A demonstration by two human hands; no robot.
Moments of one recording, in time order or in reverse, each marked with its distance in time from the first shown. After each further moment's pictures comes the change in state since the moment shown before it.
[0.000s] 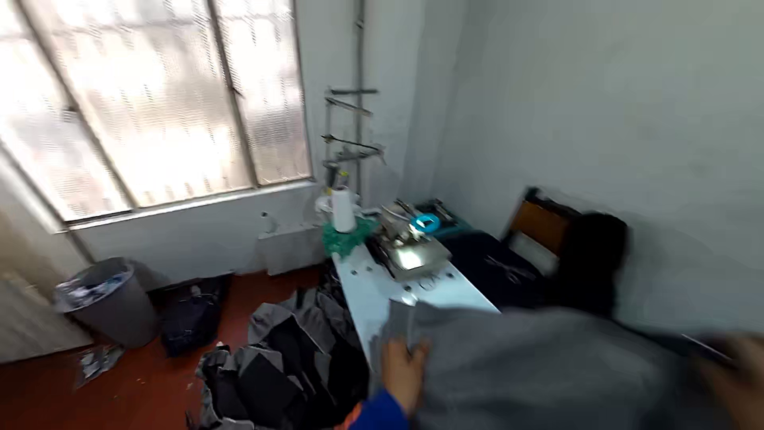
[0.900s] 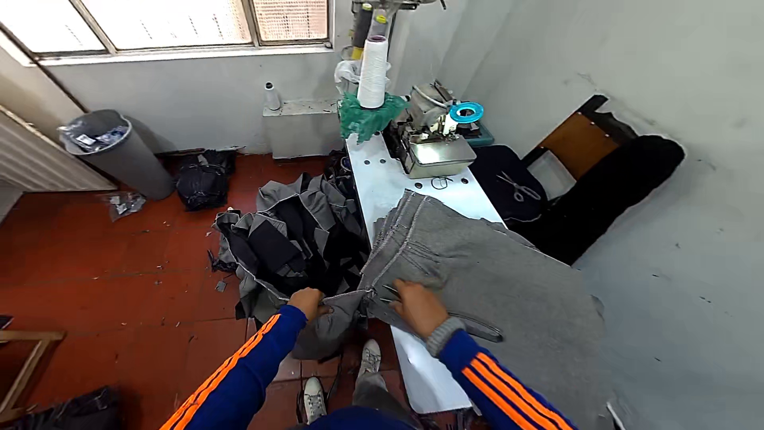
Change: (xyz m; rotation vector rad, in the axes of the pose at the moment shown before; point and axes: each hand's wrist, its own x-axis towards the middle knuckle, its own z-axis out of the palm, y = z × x) left_hand -0.091 -0.222 -0.108 0.764 -0.669 -0.459; right_hand -0.106 -0.194 0.202 0.212 -1.072 -0.225
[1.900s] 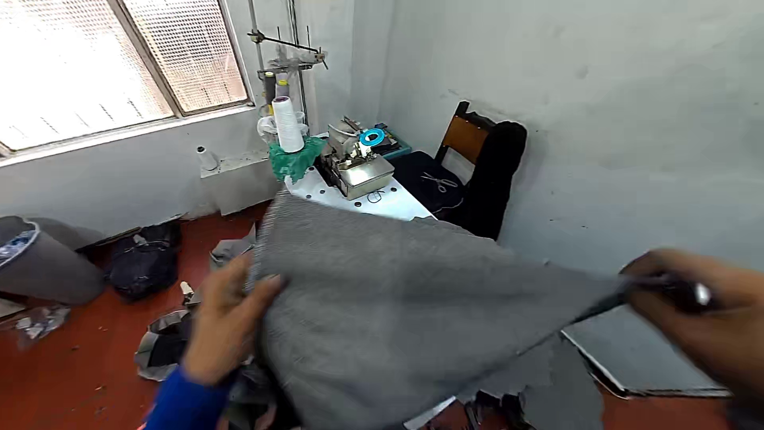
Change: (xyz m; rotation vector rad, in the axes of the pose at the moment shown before) left_hand -0.198 0.128 -0.142 -0.744 0.885 0.955; right_hand -0.277 0.101 -0.141 0.061 1.096 0.025
